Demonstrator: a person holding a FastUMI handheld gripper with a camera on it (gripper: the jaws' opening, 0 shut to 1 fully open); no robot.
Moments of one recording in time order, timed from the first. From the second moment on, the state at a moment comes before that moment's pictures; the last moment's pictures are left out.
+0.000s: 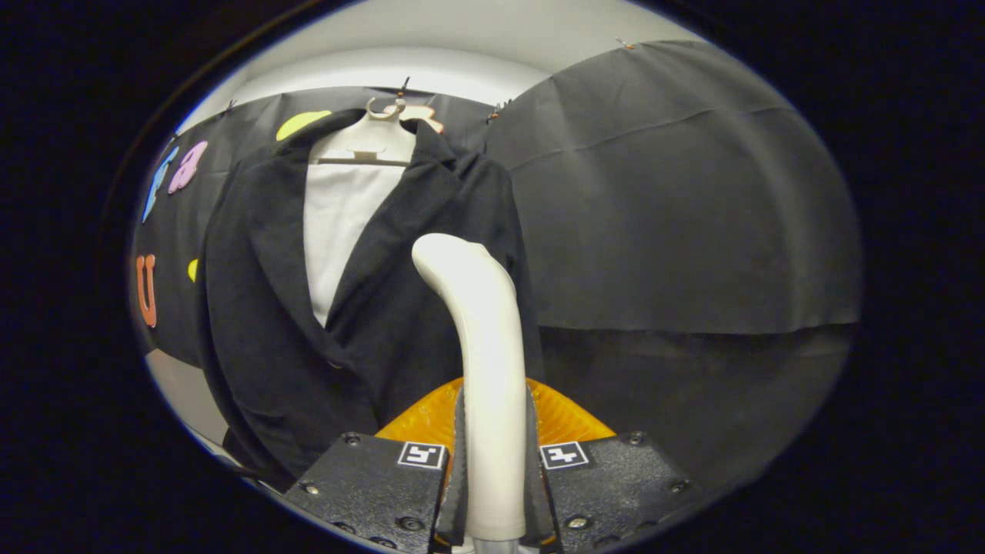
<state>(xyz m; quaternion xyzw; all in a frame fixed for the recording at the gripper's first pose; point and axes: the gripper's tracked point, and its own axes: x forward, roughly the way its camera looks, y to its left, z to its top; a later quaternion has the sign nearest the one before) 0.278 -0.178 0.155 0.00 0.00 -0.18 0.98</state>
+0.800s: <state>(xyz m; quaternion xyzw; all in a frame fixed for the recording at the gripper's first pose) 0.255 -0.170 0.073 0.00 0.06 -0.19 0.98</state>
